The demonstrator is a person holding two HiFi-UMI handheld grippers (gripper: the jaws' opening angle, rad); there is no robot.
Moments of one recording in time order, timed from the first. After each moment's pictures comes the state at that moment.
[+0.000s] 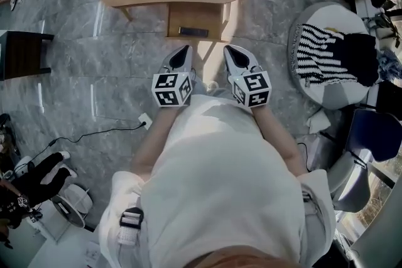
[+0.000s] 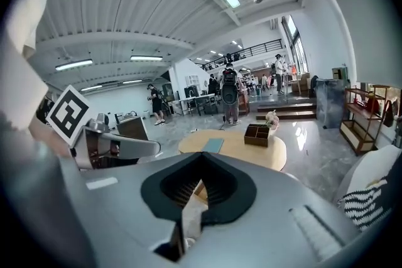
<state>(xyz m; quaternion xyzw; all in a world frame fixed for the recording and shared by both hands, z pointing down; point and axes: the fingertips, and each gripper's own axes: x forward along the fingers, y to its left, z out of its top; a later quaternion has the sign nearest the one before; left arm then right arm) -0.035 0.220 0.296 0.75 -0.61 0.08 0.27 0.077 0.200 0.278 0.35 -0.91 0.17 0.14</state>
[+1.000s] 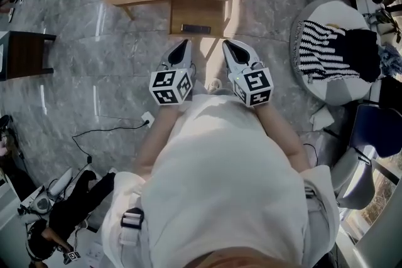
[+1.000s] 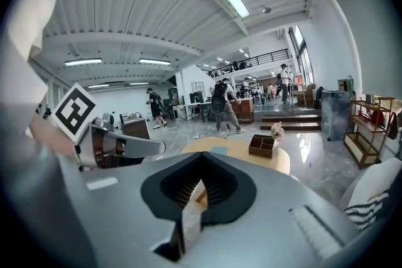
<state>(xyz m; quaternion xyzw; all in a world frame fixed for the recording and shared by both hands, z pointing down) -0.043 0.231 0.268 0.75 -0.62 0.05 0.25 0.065 0.216 0.247 0.34 -0.93 0.13 0.12</state>
